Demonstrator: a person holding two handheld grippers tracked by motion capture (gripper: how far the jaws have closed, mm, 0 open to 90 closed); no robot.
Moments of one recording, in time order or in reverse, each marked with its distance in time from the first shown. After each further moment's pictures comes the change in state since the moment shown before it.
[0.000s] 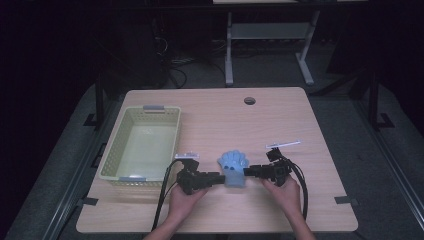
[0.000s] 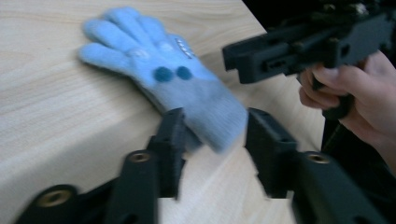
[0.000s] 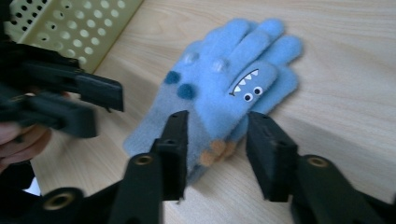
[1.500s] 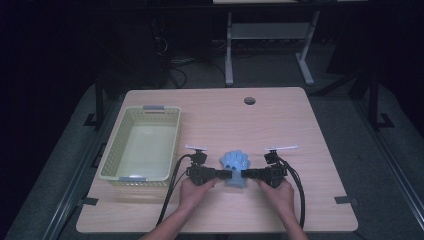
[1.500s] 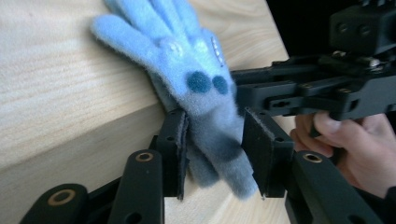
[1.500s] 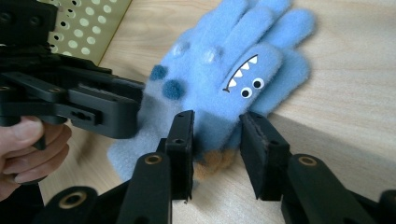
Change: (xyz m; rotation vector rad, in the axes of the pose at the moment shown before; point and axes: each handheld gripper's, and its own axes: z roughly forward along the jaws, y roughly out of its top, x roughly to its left) left arm 0.017 0.014 0.034 0.083 -0.014 -0.204; right arm -0.013 -0.010 0.020 0.002 0.040 0.141
